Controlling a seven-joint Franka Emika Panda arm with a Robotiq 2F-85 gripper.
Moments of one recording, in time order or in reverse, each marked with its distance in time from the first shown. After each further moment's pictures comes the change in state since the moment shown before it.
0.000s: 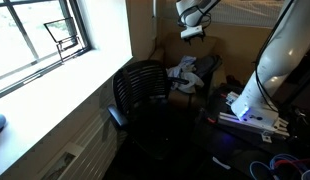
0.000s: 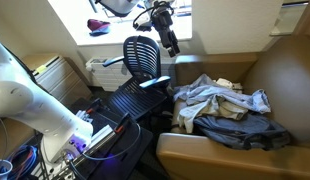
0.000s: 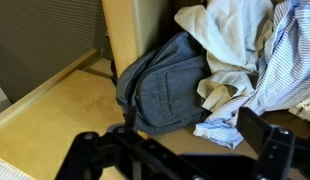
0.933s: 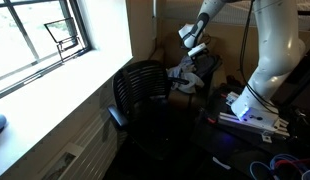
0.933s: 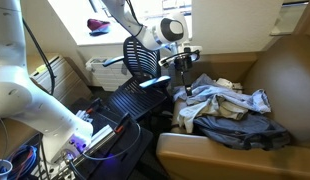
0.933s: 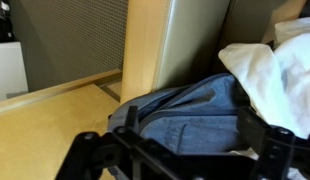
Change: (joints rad) arm -0.032 0.450 -0.141 0.161 0.094 0.075 -0.327
